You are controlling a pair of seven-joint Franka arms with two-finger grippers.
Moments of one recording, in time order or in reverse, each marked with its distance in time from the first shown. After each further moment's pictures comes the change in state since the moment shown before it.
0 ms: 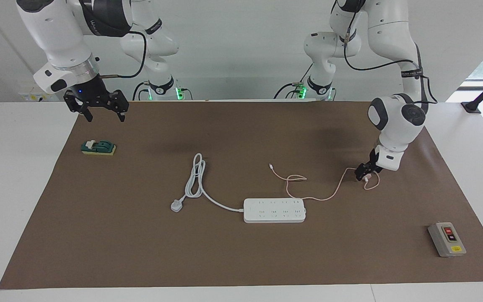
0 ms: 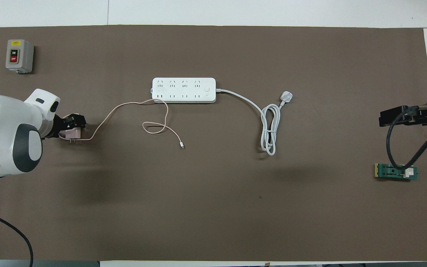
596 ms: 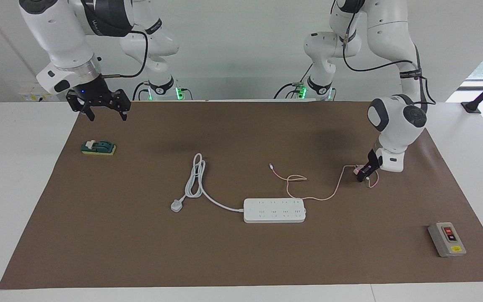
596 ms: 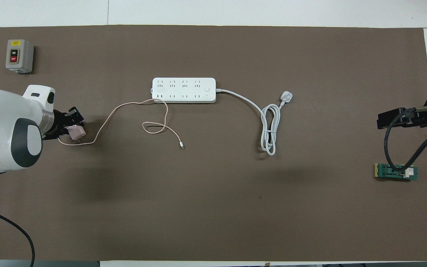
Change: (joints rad) left arm -0.022 0.000 -0.002 0.056 -0.062 -0.067 -0.286; right arm 0.001 0.000 0.005 0.000 0.000 -0.015 -0.001
